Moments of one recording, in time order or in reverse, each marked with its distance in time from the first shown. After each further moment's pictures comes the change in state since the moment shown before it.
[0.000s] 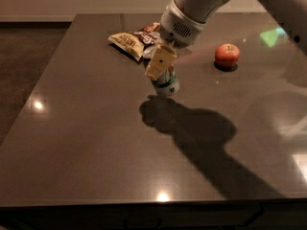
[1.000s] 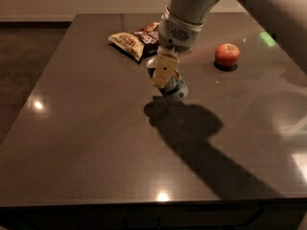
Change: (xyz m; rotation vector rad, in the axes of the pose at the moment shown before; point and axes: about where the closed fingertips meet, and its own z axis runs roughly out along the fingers) arm 0.022 0.006 0.012 -0.064 0.173 -0.039
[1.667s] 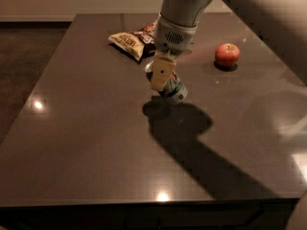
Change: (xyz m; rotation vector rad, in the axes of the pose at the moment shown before) arm 0.000 0.000 0.010 -0.007 0.060 -0.013
